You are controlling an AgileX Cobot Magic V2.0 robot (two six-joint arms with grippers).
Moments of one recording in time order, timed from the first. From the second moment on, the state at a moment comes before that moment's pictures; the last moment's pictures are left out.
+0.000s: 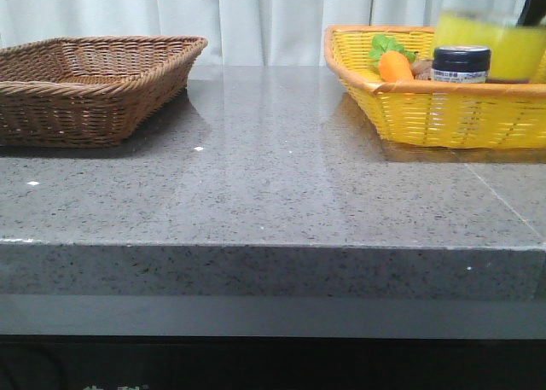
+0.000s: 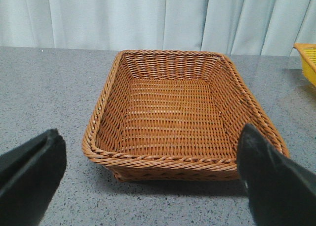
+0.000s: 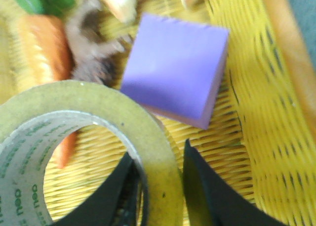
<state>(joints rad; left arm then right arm) -0.11 0.55 -0.45 -0.09 0.14 0.05 -0.08 1.69 -1.50 0.17 0.66 0.19</state>
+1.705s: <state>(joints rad) -0.11 0.55 -0.45 -0.09 0.14 0.05 0.59 1.62 -1.18 0.19 0.44 0.06</state>
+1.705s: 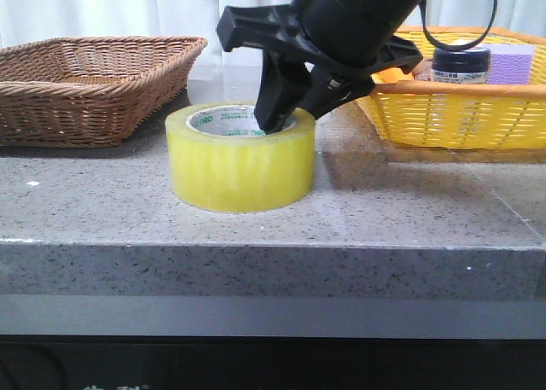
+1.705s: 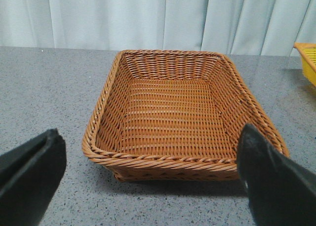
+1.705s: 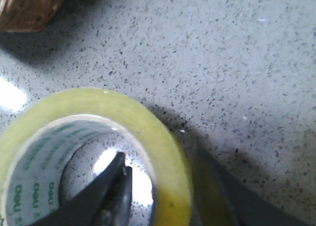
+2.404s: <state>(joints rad) -0.11 0.55 -0.45 -0.09 0.14 0.05 0.56 1.44 -1.18 0.19 0.42 0.06</state>
